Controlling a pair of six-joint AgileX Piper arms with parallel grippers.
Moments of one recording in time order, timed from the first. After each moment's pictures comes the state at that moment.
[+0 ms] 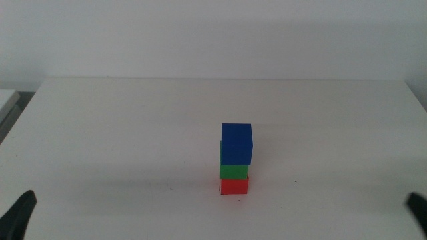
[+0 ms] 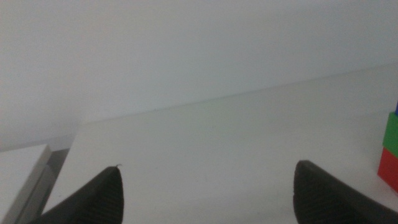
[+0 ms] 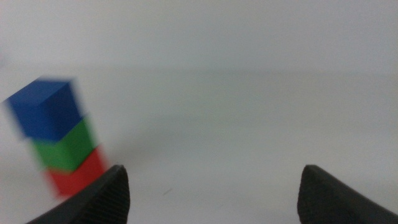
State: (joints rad) left arm -0.18 0.07 -0.18 0.03 0.34 0.07; right arm 0.30 0.30 -0.14 -0.05 0.17 0.15
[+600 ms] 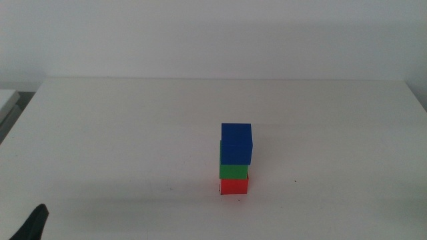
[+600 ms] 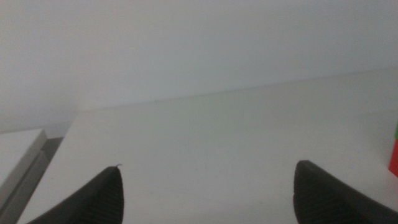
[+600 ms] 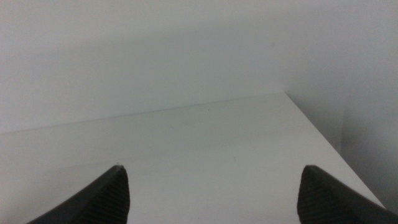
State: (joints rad) left arm -0.15 0.00 0.00 -0.02 0.19 0.07; right arm -0.06 0.00 0.00 -0.02 0.18 0.15
